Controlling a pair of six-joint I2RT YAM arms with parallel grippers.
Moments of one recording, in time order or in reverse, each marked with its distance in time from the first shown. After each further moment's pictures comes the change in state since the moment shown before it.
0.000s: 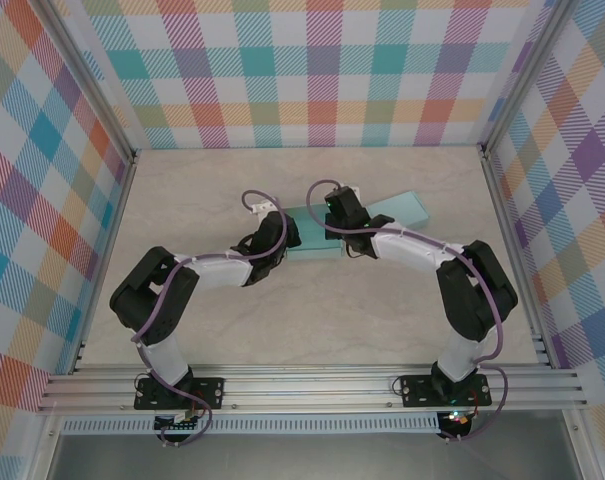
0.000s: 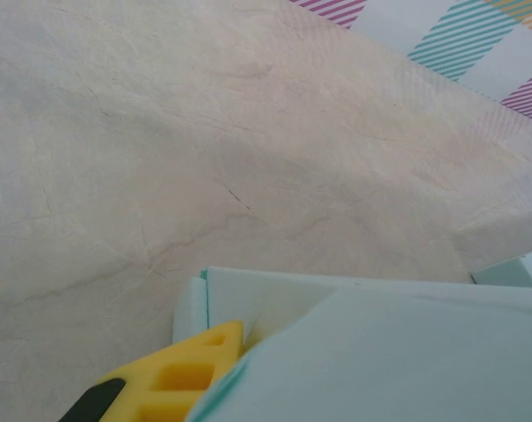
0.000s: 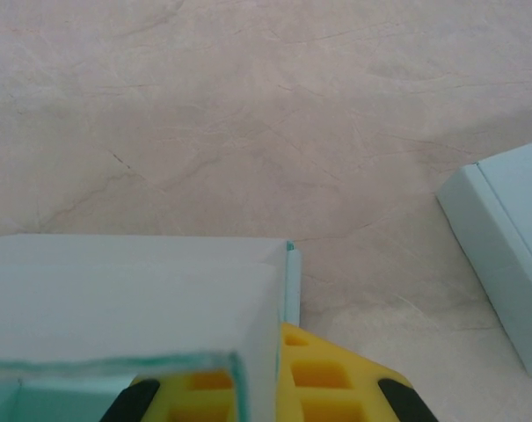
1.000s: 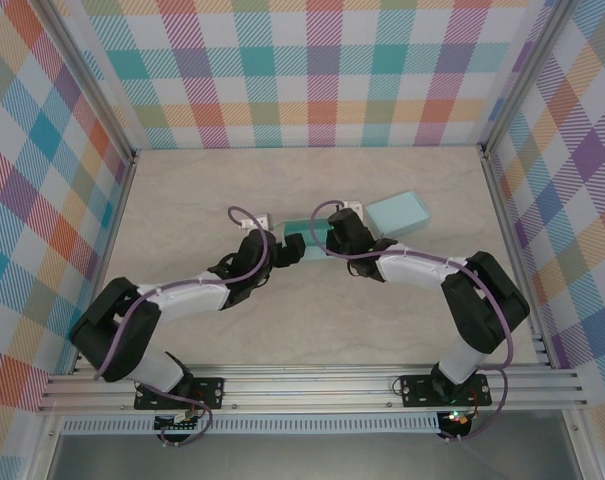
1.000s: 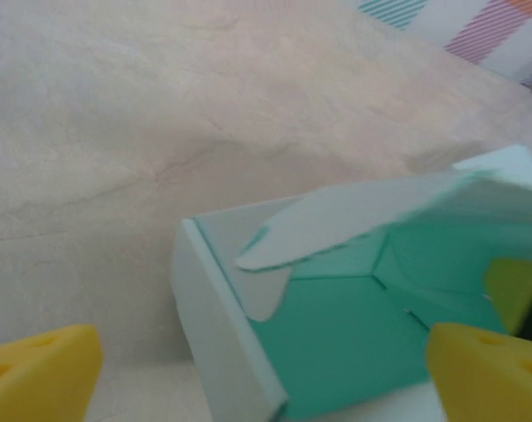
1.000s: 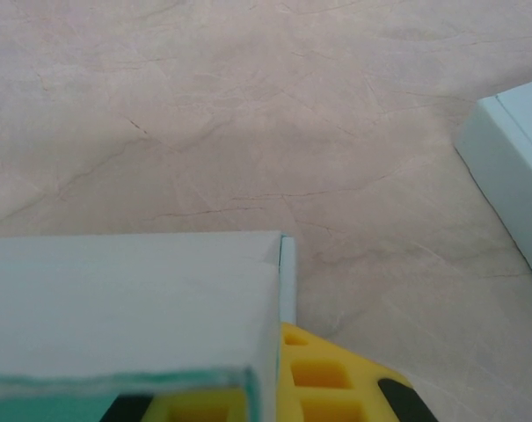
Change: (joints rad) left arm -0.036 -0.307 -0.224 -0.054 0.100 0.050; right arm 0.050 -0.085 -0.224 0.204 0.026 0.044
